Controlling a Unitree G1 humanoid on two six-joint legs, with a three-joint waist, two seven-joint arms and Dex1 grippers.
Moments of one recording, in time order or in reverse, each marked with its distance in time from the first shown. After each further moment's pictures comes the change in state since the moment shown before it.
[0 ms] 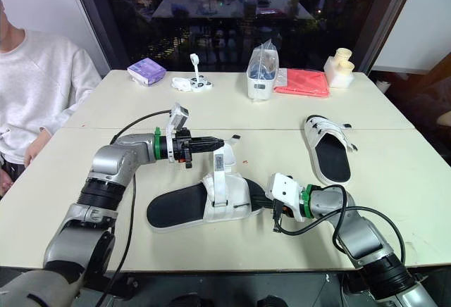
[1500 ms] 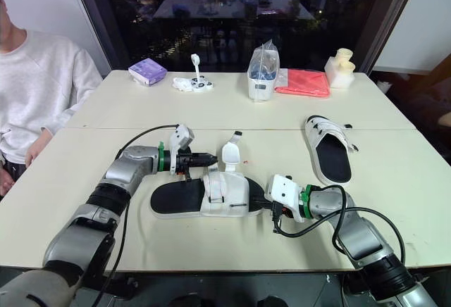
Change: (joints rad) left arm 0.038 0.045 -0.164 0.281 0.219 -0.379 -0.025; right arm 0.004 -0.004 -0.001 -0.001 -0.016 -0.016 -0.003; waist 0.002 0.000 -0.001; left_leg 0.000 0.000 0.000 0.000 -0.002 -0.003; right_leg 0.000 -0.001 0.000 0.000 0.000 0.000
